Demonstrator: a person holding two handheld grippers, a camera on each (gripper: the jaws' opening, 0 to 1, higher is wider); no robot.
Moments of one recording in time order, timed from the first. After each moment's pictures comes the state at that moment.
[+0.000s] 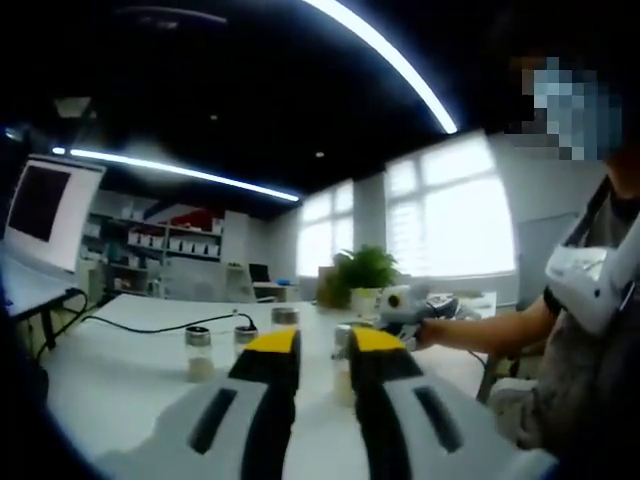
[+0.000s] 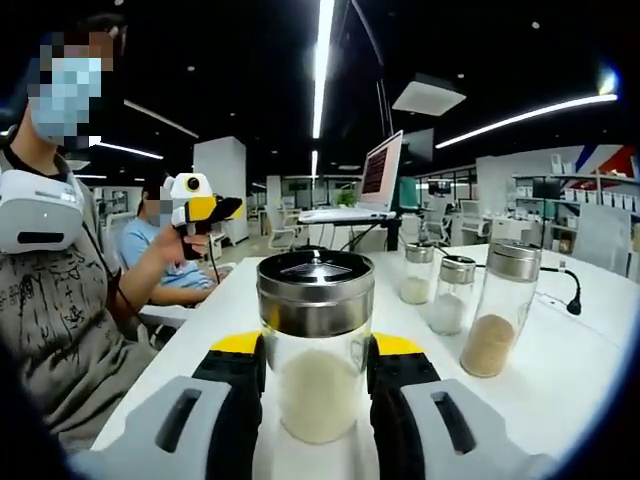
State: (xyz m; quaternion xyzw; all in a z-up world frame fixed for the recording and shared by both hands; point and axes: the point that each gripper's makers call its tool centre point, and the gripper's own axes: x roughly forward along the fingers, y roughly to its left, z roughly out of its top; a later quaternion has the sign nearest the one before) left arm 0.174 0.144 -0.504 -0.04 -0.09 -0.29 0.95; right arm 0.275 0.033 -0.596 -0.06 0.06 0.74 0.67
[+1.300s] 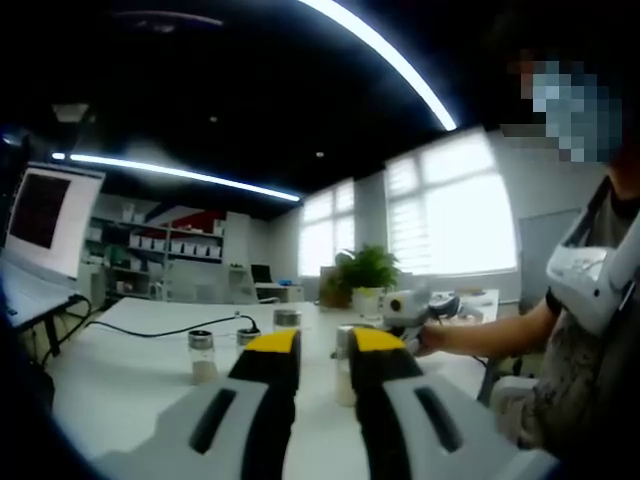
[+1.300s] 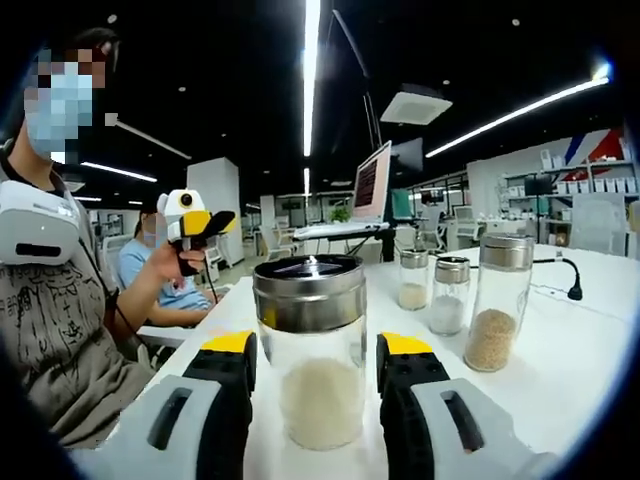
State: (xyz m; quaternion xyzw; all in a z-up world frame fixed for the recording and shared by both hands) left arm 0.172 0.147 -0.499 -0.04 -0.09 -0.28 0.95; right arm 0.272 0.034 -0.587 0.01 0.06 0.72 0.69
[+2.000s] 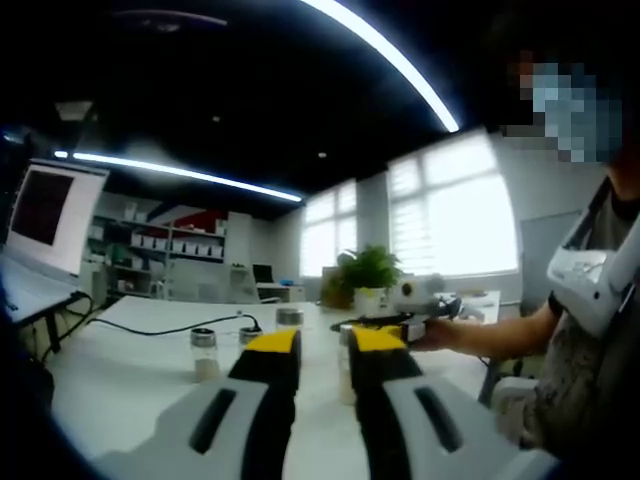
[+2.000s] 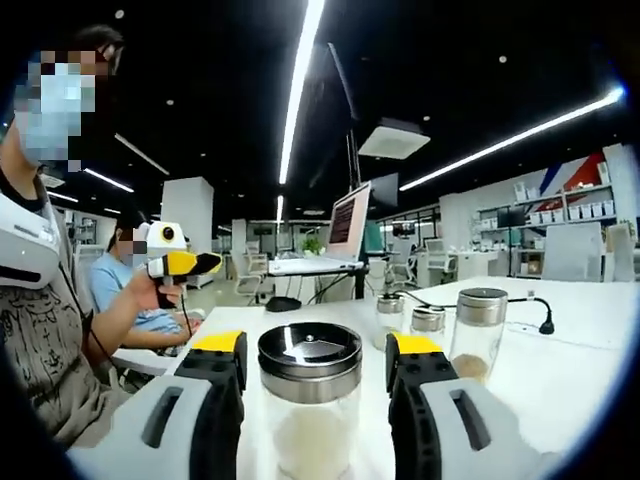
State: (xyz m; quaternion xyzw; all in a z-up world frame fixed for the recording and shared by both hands) left arm 0.171 0.148 -0.502 -0.04 -0.10 -0.28 0.96; right arm 0.278 0.039 -0.550 0.01 -0.01 0.68 0.74
